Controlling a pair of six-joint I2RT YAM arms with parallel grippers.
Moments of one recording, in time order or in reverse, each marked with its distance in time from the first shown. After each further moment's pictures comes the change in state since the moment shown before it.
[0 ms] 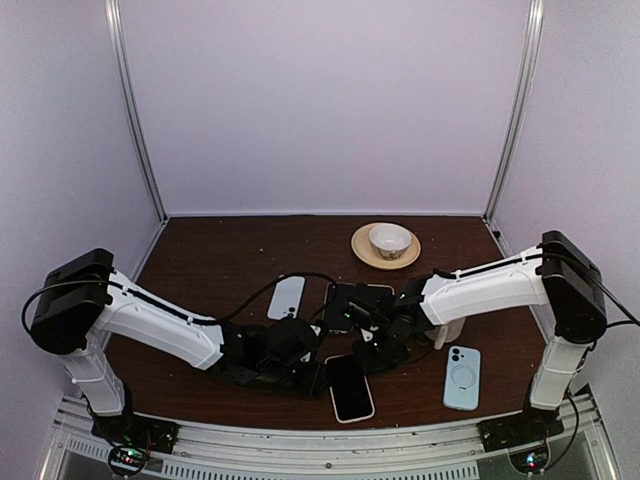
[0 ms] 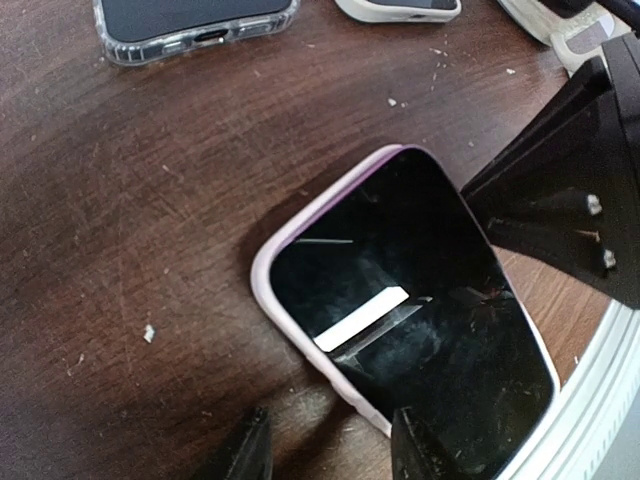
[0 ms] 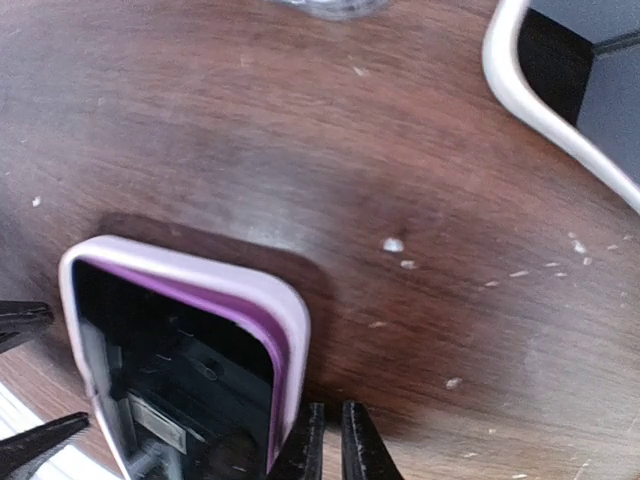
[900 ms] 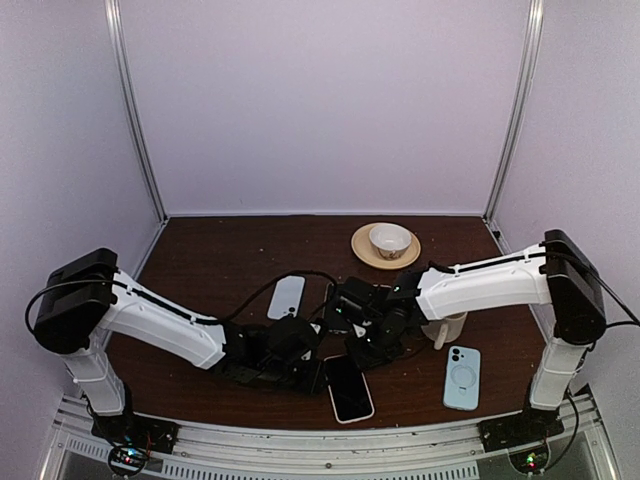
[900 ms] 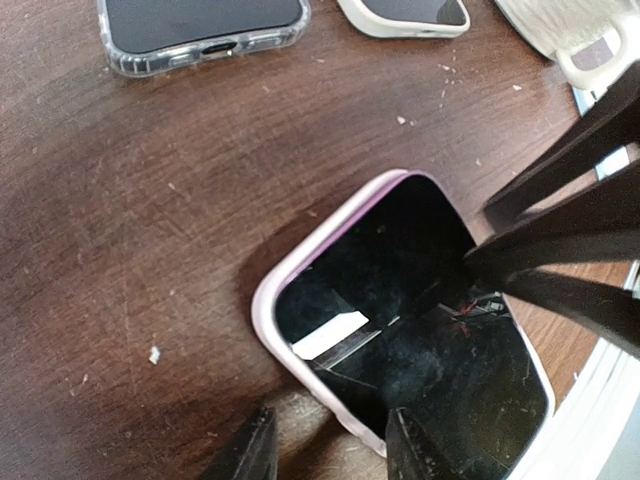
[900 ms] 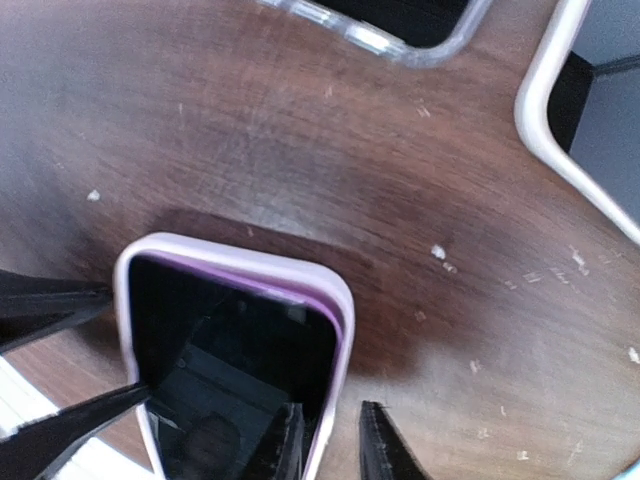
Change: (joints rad) left arm 0.013 0.017 0.000 0.031 -0.003 -0.014; right arm 0.027 0.001 0.100 -0.087 0.043 -0.031
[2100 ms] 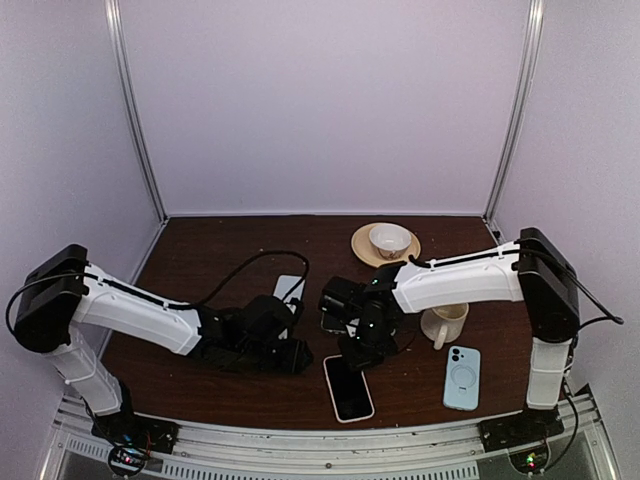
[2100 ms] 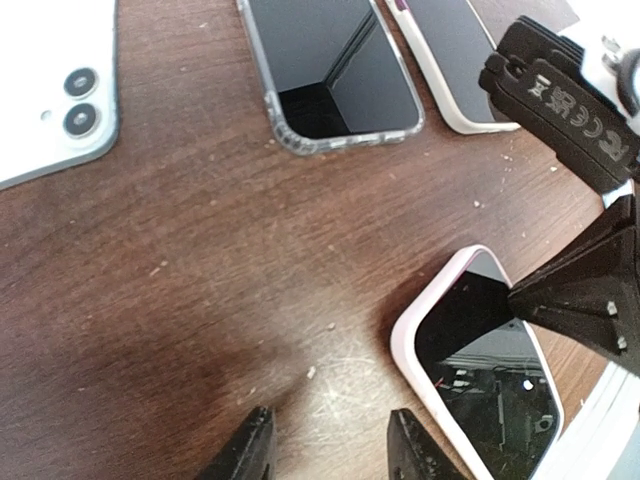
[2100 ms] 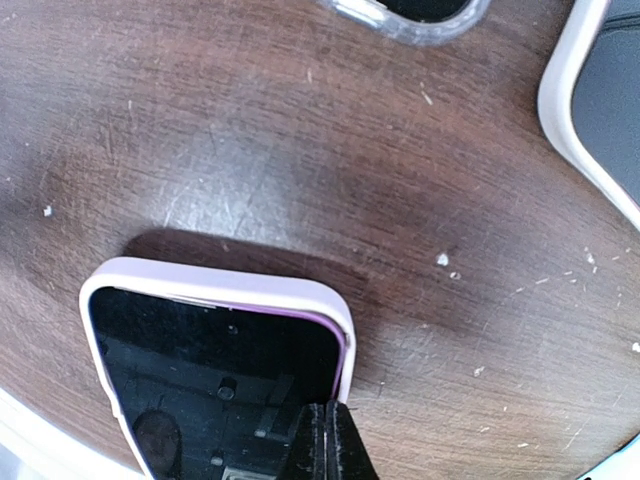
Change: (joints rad) left arm 0.110 -0.132 -0.074 -0.032 -0.031 0.033; right arm -0.006 0.164 0.140 -0.149 -0.027 0.013
